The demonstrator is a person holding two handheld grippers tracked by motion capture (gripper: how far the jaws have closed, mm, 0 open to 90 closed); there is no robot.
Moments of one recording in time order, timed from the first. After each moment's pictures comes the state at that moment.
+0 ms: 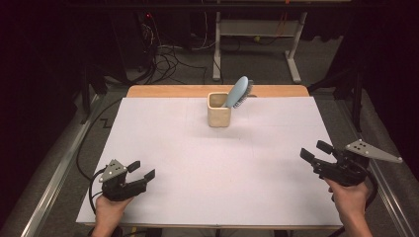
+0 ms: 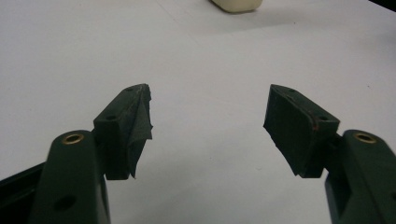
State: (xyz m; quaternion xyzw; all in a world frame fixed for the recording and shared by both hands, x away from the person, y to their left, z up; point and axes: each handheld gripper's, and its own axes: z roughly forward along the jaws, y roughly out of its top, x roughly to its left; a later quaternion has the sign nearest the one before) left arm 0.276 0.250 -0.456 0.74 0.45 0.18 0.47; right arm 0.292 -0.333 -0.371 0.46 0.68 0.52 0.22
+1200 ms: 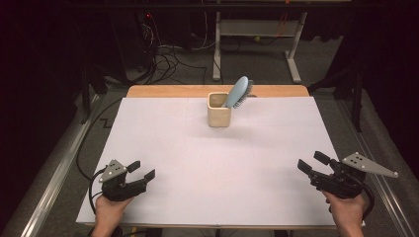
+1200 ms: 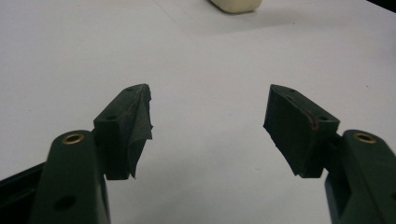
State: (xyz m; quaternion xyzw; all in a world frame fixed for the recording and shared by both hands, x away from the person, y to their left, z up) left arm 0.275 0.250 -0.456 0.74 0.45 0.18 0.47; right arm 0.272 -0.328 -0.392 0.46 0.68 0.52 0.22
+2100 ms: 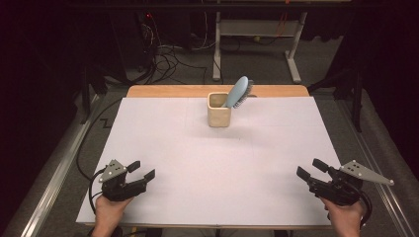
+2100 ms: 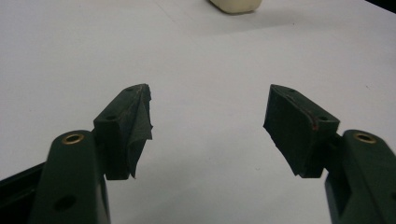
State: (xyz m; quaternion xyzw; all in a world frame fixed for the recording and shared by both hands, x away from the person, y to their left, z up) left arm 0.275 0.250 -0.456 0.74 0.45 0.18 0.47; right arm 0.264 -0.330 -0.411 0.47 0.68 0.52 0.21
